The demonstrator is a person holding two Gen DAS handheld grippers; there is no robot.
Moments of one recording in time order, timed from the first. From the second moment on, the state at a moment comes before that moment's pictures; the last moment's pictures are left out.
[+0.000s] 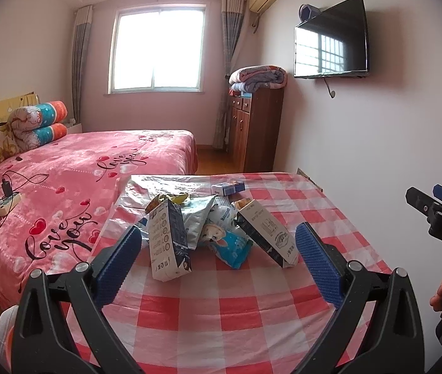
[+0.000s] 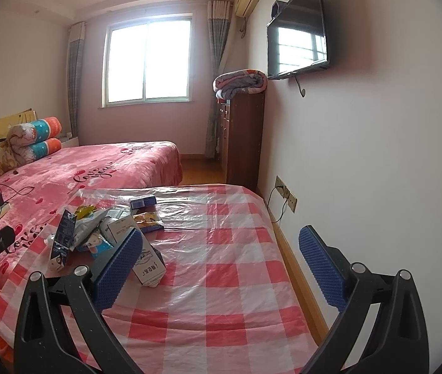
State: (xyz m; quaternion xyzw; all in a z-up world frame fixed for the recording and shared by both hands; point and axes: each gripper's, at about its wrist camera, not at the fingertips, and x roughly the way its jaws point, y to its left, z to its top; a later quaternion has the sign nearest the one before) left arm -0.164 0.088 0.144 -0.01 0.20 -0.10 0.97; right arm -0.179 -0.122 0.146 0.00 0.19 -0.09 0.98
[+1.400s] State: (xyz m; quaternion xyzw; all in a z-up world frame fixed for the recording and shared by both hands) left arm 0.022 0.166 0.039 -0.21 0.43 -0.13 0.87; right arm -0.020 -0.114 0.059 0.11 0.33 0.13 0.93
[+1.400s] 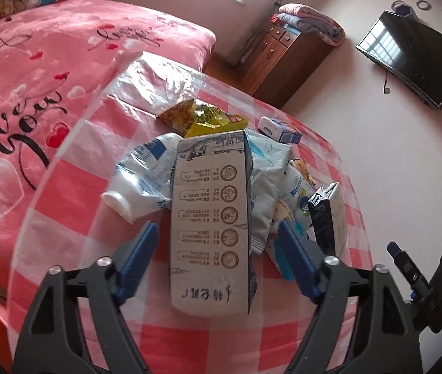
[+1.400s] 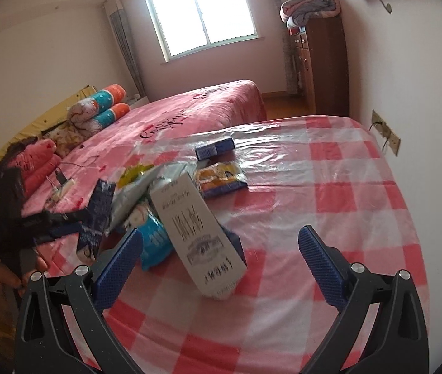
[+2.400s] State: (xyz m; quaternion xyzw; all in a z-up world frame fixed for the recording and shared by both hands) left arm -0.006 0.182 0.039 -0.25 0.39 -0.12 0.88; right arm -0.001 -0.025 0.060 0.06 0.33 0.27 0.90
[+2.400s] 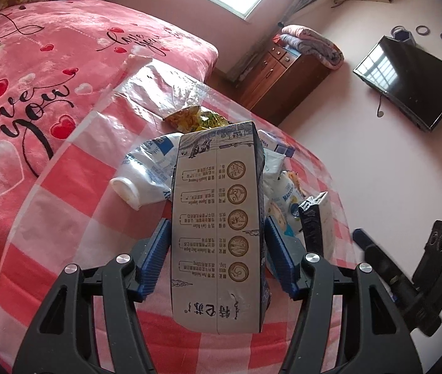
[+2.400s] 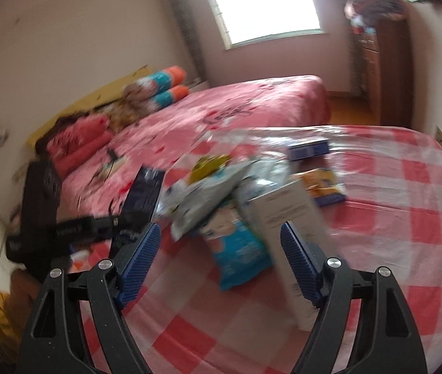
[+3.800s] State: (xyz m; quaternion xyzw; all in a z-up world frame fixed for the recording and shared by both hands) left arm -0.040 0.200 0.025 -0.24 0.41 -0.11 0.87; right arm 0.052 0.058 -0.014 -0.15 0.40 0.21 0.88
